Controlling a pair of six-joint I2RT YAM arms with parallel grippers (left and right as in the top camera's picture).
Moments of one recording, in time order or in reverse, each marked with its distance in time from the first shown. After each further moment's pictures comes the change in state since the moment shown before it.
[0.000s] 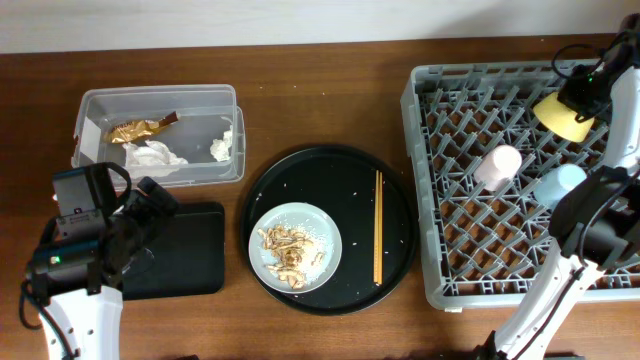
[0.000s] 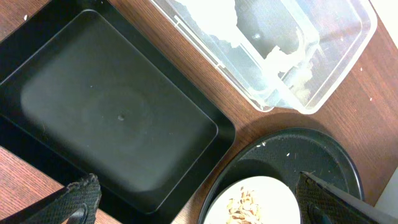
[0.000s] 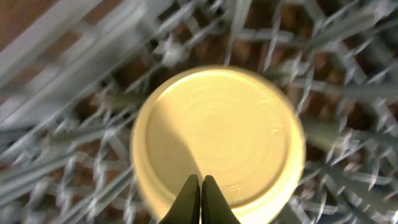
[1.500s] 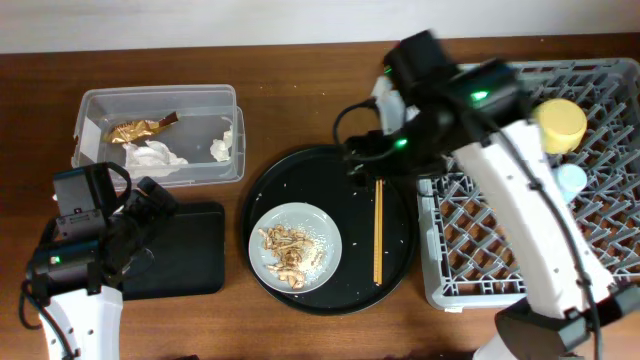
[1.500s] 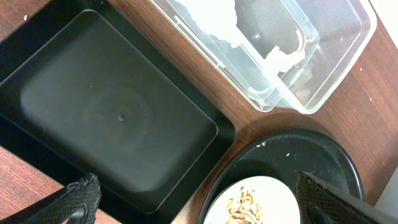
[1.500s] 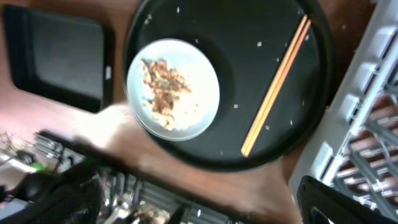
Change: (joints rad) left arm 0.000 0.000 0.000 0.000 0.000 0.000; right arm 0.914 -0.570 -0.231 -0.443 -0.188 0.099
